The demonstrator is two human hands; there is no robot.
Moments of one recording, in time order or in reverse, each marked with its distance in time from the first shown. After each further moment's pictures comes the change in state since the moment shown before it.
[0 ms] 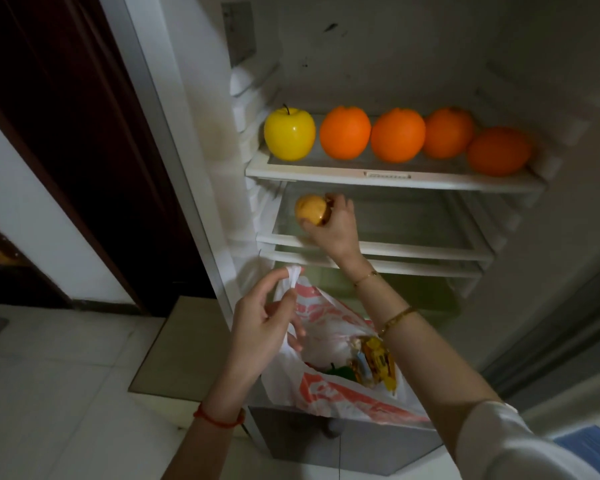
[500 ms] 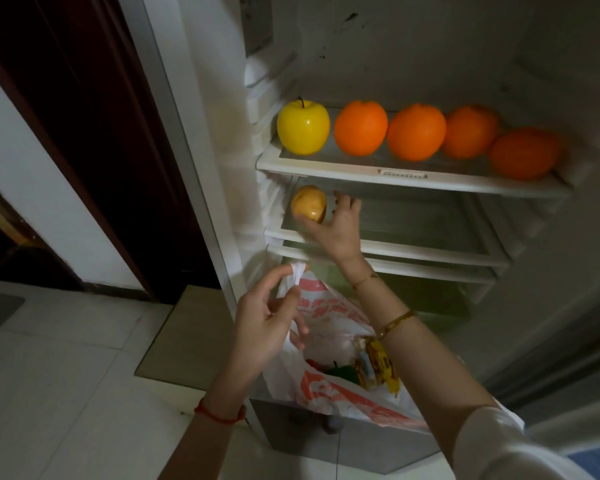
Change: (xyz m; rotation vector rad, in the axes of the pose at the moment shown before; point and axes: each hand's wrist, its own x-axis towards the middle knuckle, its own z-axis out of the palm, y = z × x) left_hand 0.001 -0.003 0.000 -0.021 0.038 -0.027; right_hand 0.000 0.000 0.016 0.020 0.020 0.019
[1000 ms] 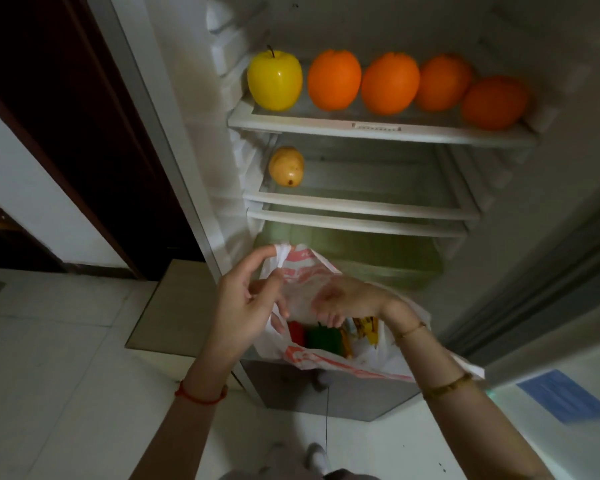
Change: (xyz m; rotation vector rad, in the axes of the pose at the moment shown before) left_hand -0.036 -0.002 0.002 0.028 -0.042 0.027; right_hand -0.126 0.059 -0.069 -0.114 -1.051 0.307
